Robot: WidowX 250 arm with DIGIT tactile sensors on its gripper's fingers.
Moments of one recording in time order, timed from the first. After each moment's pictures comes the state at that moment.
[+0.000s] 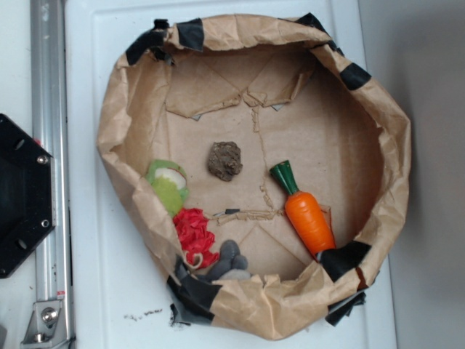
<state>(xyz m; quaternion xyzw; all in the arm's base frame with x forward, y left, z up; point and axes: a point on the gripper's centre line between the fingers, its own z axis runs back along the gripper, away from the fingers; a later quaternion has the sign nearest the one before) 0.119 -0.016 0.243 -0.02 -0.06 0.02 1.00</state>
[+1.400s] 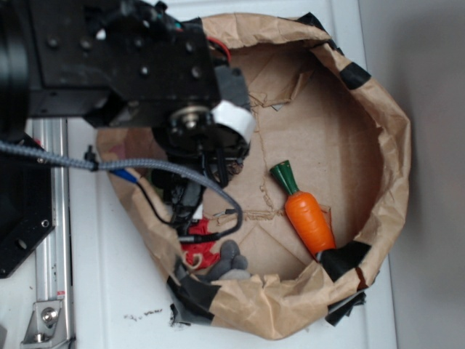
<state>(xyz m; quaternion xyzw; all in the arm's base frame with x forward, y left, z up) 0.213 0.007 0.059 -0.03 0.01 -0.06 1.00</state>
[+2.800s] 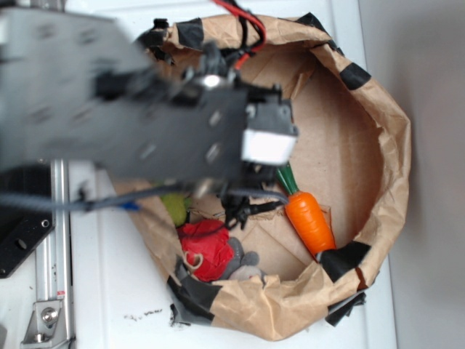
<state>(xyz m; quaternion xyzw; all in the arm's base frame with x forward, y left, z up) 0.249 0.007 0.136 0.11 -0.10 0.06 0.99</state>
